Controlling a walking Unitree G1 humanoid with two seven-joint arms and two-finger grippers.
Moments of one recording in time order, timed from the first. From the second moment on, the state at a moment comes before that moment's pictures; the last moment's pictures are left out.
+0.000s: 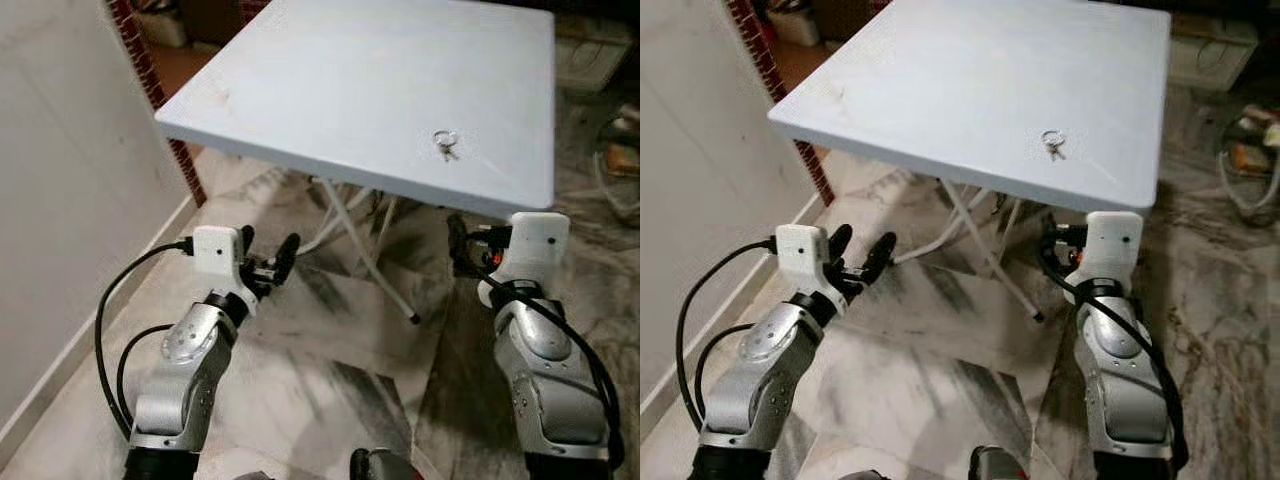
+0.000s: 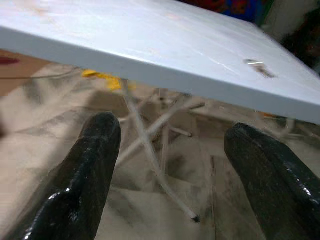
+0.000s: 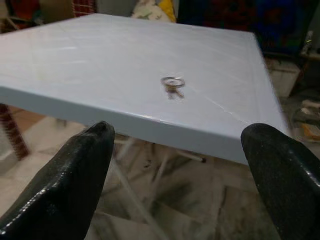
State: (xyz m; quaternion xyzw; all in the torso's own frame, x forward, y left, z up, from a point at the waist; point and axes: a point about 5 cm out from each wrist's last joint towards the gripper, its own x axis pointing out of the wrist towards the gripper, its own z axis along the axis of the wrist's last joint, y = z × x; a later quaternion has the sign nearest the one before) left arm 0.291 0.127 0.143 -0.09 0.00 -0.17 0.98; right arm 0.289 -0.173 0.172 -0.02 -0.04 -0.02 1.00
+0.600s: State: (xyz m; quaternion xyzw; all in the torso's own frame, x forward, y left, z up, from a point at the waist) left arm 0.289 0.128 0.140 -0.10 0.01 -0.17 0.98; right arm 0.289 -0.171 0.171 -0.02 -0.04 -0.02 1.00
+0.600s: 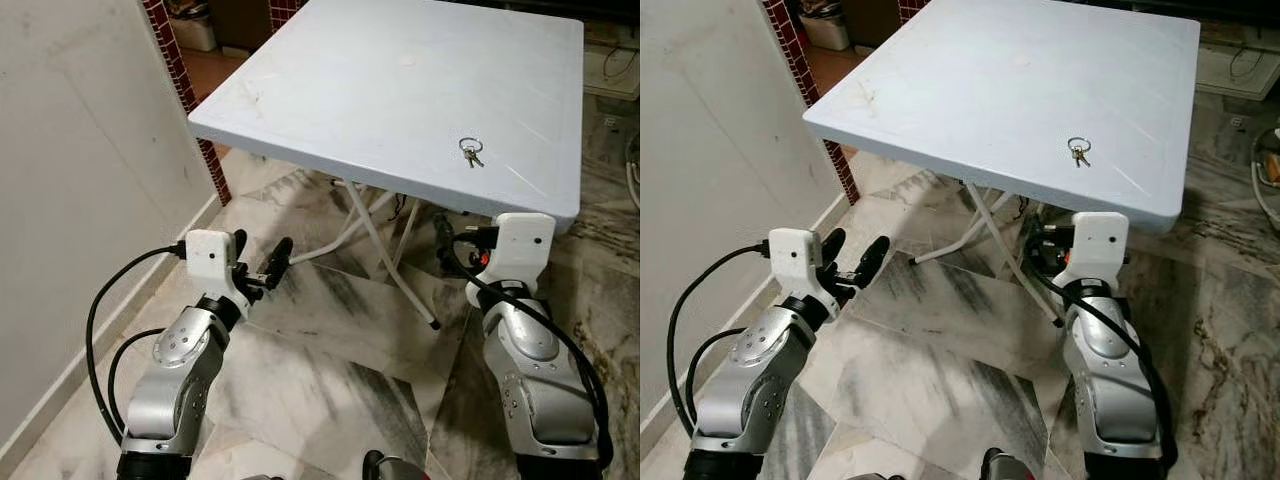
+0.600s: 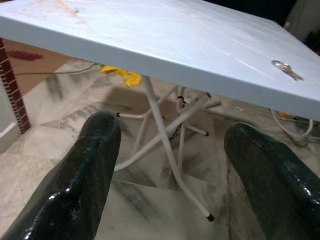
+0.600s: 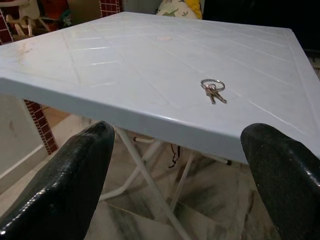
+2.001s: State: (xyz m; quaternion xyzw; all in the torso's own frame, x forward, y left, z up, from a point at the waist) left arm 0.284 0.130 0.139 -0.09 0.00 -0.17 0.98; right arm 0.292 -0.160 0.173 -0.02 -0.05 0.01 1.00
